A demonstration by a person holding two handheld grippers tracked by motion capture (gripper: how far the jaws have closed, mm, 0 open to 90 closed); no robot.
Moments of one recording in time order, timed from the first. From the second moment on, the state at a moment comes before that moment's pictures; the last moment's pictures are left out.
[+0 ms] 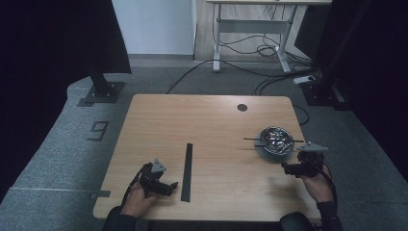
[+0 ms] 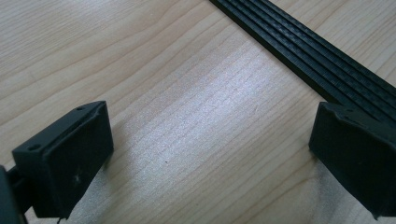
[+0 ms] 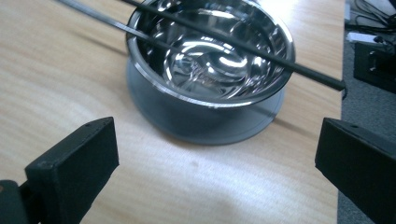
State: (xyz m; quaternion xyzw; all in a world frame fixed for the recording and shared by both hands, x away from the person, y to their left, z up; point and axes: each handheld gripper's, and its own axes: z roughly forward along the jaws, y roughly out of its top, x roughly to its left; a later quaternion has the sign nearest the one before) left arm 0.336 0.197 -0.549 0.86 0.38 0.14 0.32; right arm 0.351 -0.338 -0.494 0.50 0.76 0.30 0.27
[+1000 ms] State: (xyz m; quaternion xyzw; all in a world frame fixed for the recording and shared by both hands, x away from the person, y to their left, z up) left arm 0.336 0.197 -0.549 0.86 0.37 0.14 0.32; right arm 0.338 -0.267 -0.513 0.43 0.82 0.32 0.17
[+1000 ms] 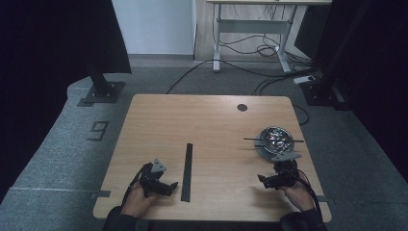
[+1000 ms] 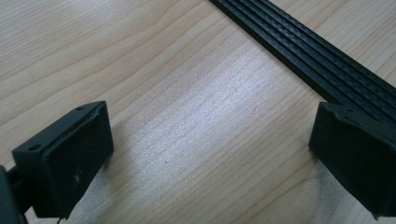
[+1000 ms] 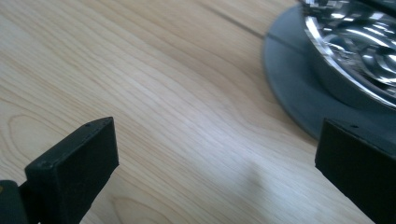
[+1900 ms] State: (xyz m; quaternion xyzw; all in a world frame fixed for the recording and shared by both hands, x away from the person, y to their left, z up) left arm 0.336 0.197 -0.549 0.86 0.38 0.14 0.32; right arm 0.365 -0.200 -0.522 0.38 0.86 0.32 0.15
